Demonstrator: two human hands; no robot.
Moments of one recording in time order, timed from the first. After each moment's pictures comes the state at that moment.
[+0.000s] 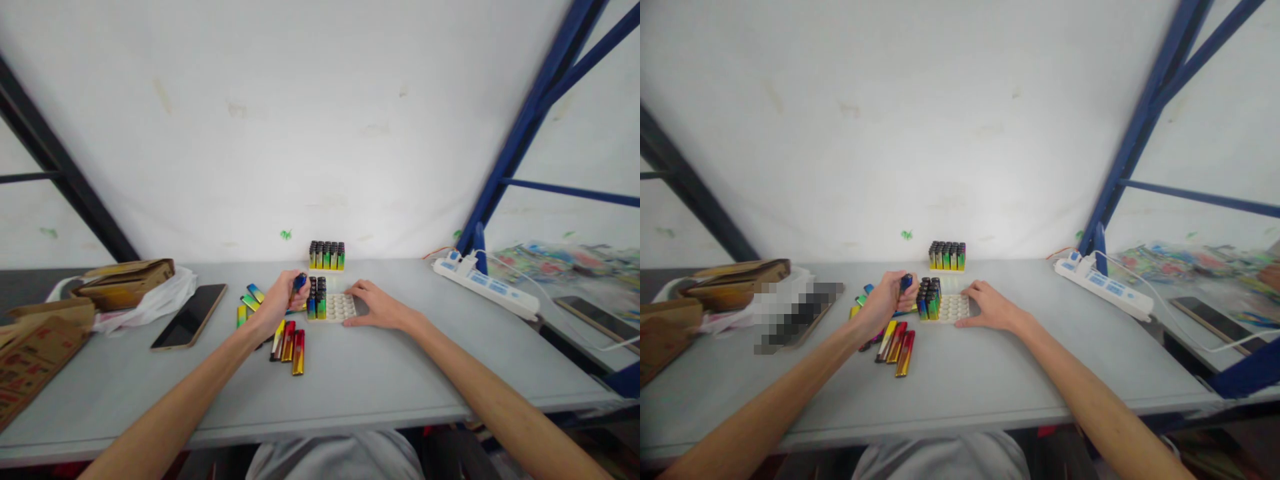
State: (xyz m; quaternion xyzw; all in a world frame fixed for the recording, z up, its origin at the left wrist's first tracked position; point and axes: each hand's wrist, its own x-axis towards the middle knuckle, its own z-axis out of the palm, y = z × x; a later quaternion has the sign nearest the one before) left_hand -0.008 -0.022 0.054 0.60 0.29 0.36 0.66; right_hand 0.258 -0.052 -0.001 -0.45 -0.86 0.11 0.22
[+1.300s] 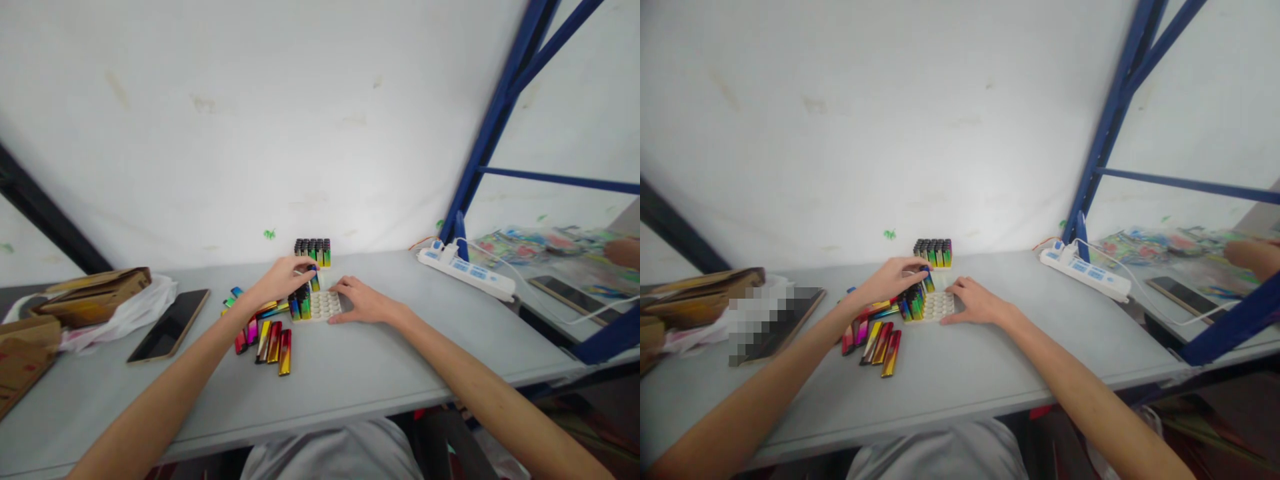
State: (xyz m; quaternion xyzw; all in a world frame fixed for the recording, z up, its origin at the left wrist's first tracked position) left_hand 0.016 0.019 0.074 0.88 0.30 0.25 0.25; right_hand 0.256 -0.050 -0.003 -0.44 -0.87 0.08 0.21
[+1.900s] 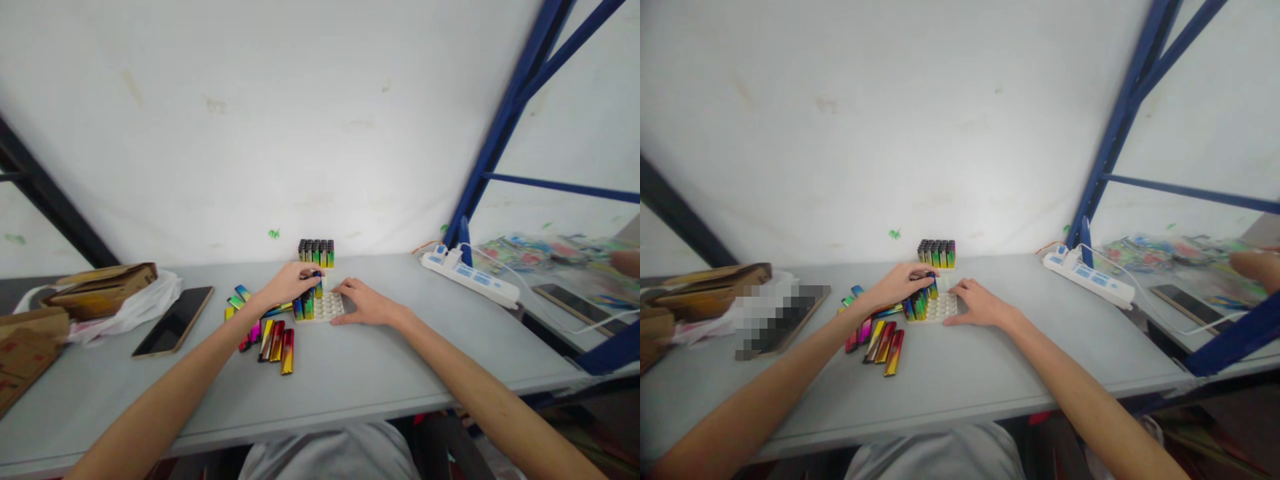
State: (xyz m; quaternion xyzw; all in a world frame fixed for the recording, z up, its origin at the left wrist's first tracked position) left_hand 0.018 0.021 0.061 0.88 0.32 0.22 0.27; right_hand 0.255 -0.053 0.001 -0.44 -0.87 0.09 0.22
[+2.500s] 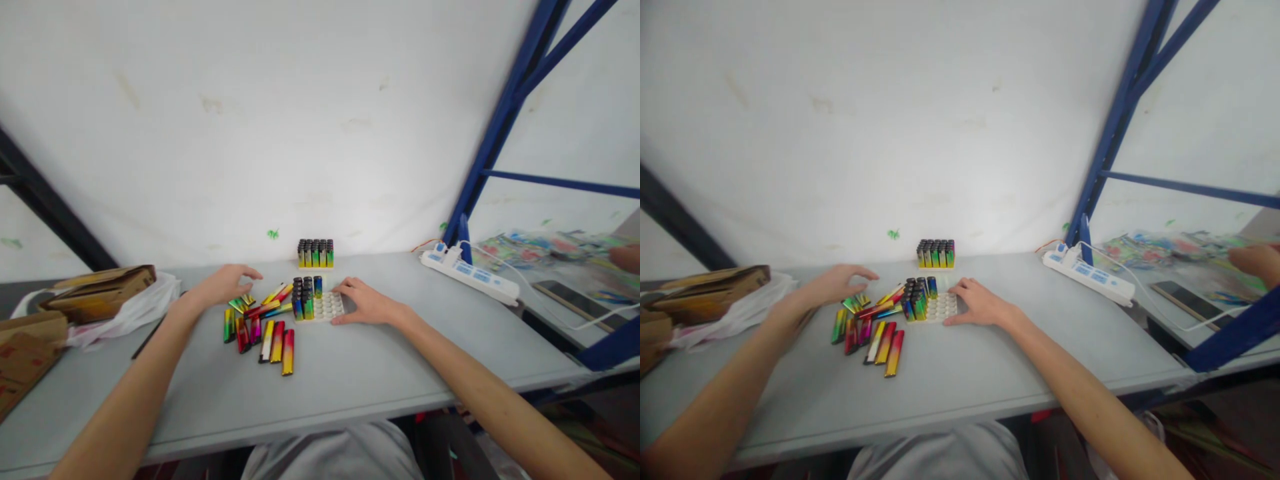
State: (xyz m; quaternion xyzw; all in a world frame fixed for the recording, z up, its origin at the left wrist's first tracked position) left_hand -0.104 0.068 0.071 0.88 0.46 0.09 0.10; right_hand 0.255 -0.054 0.003 -0.45 -0.87 0.10 0.20
